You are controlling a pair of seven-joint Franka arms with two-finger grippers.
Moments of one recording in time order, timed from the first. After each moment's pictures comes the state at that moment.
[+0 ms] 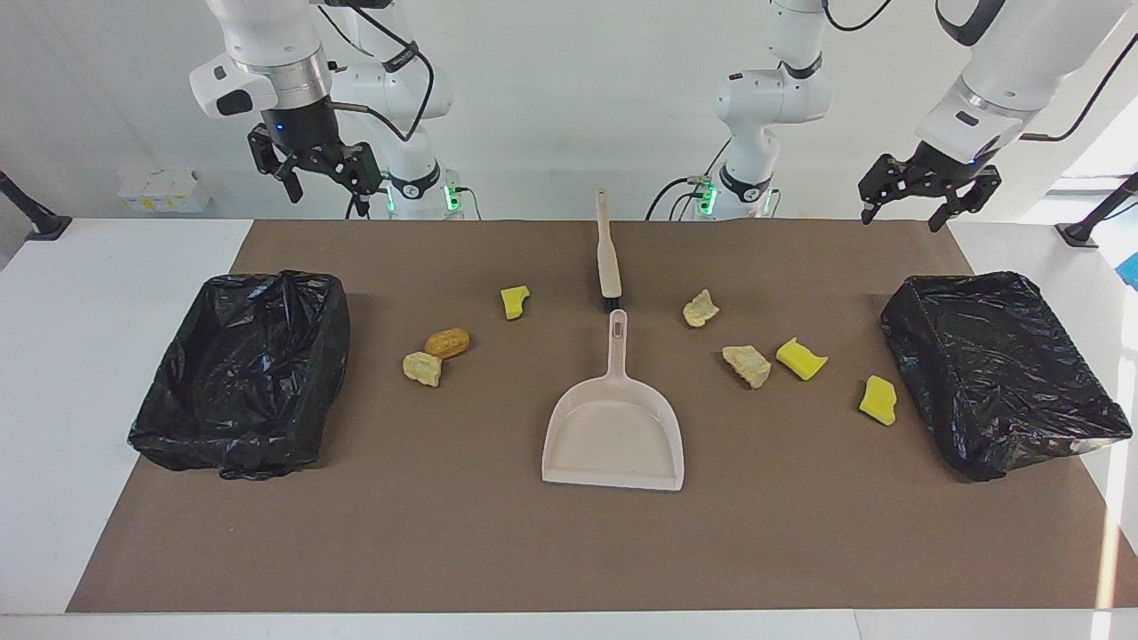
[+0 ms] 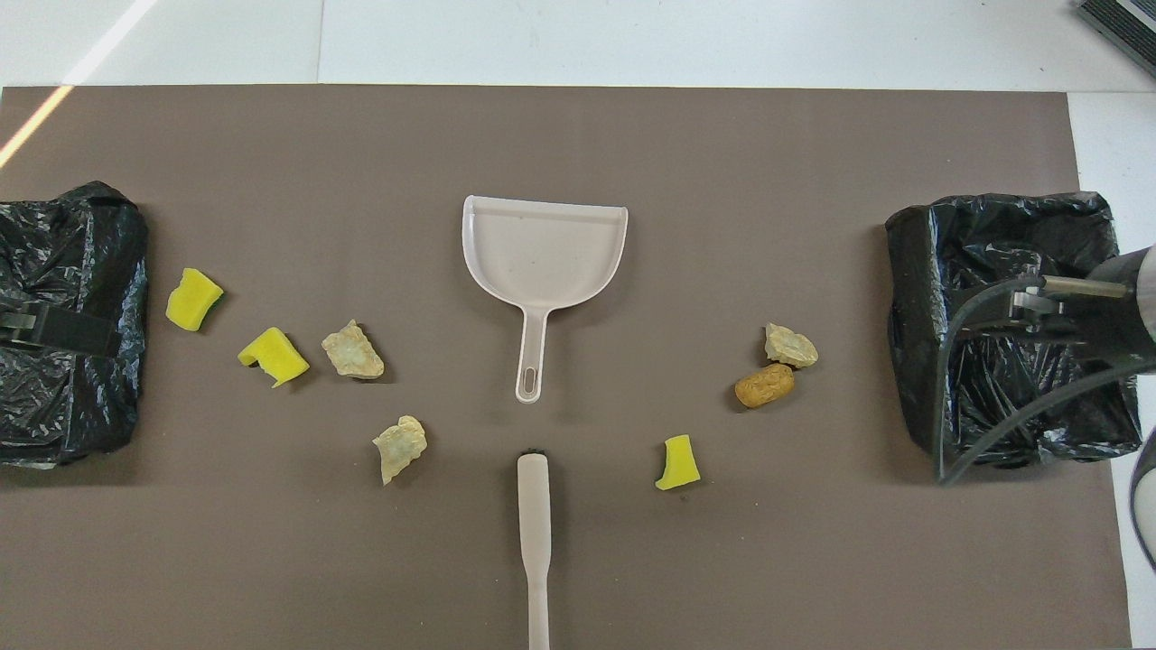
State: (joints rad) left arm -0.03 -0.07 -0.02 -1.61 -0.02 1.50 0.16; right arm -0.03 -0.07 0.14 -1.56 -0.06 1.47 0.33
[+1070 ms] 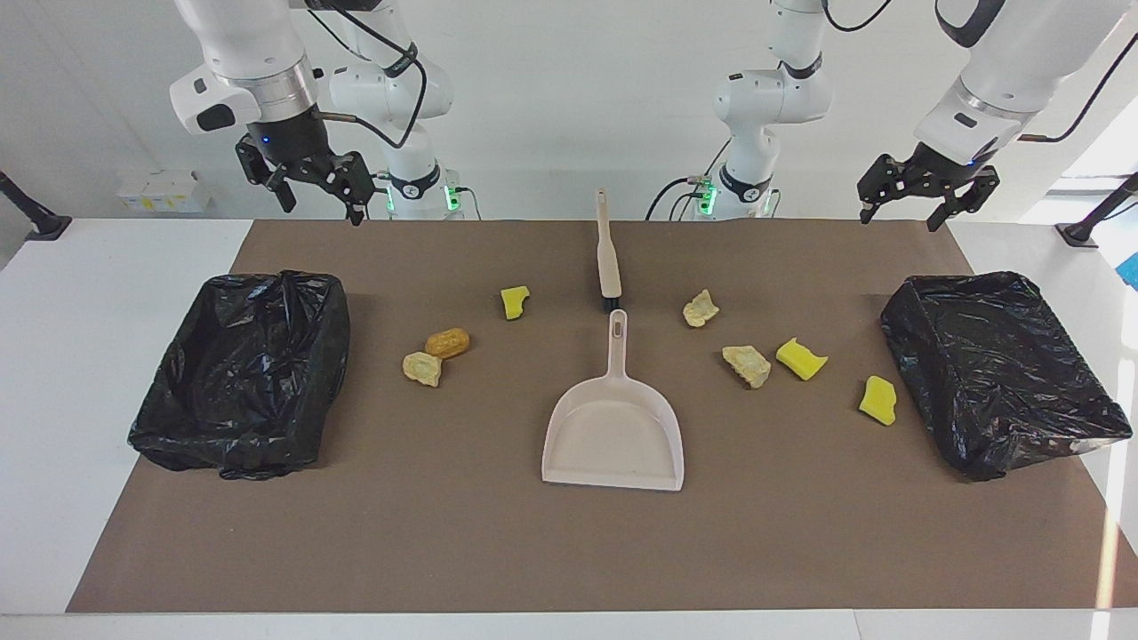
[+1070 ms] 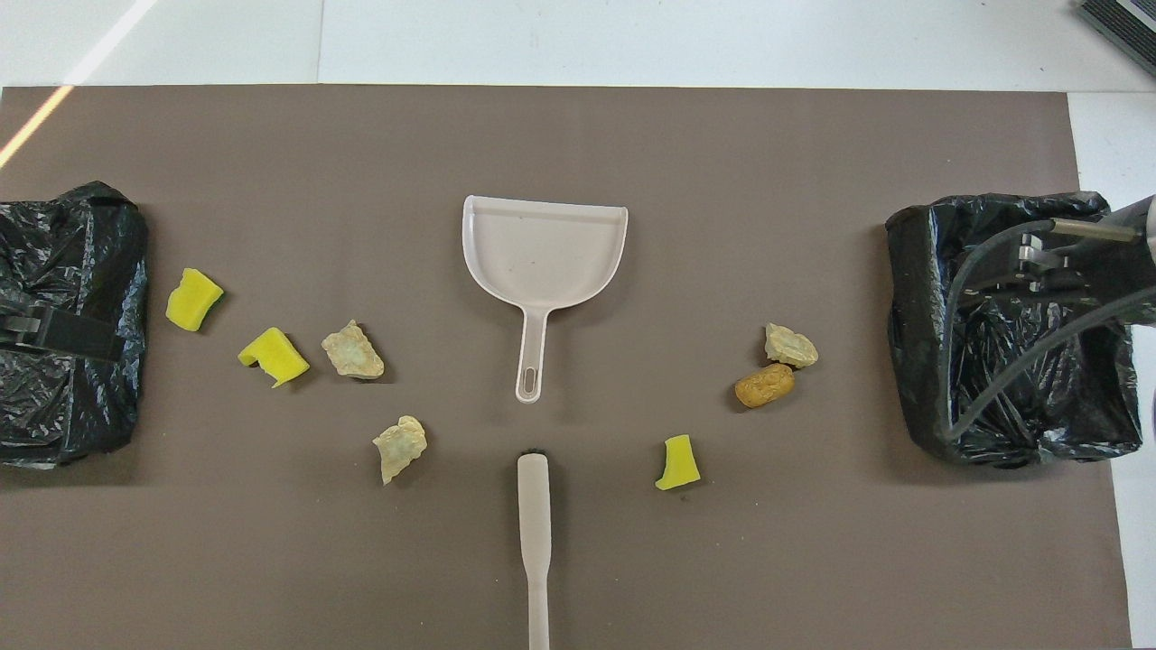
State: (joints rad) left arm -0.02 -0.07 -0.02 -1.62 -0.02 1.49 0.16; right arm 0.01 0.02 0.10 -1.43 -0.05 1.43 0.33
